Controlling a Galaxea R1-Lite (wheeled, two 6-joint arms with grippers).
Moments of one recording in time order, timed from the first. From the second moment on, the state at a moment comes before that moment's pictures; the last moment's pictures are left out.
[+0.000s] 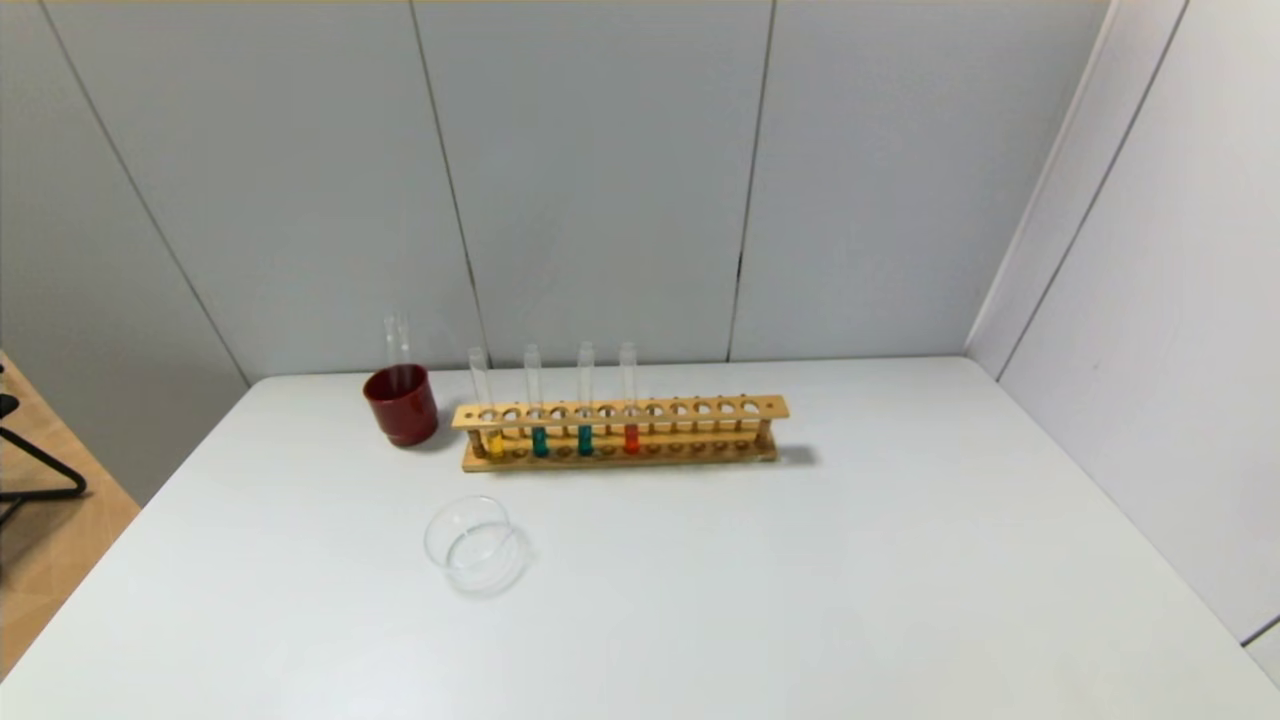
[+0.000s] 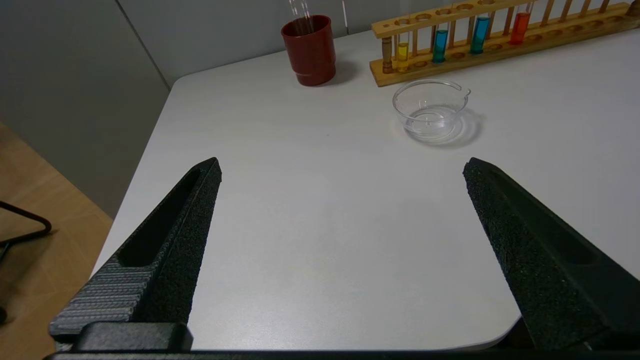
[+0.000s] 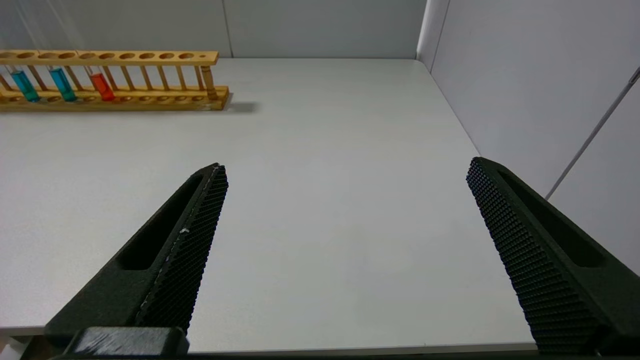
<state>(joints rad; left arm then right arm) 0.00 0.00 0.00 0.00 -0.05 0.16 0.00 0.00 0.00 -0.01 0.00 -0.01</state>
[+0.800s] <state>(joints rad) 0.00 0.00 -0.02 0.04 -0.07 0.16 0.00 0.00 0.00 -0.01 0.00 0.00</state>
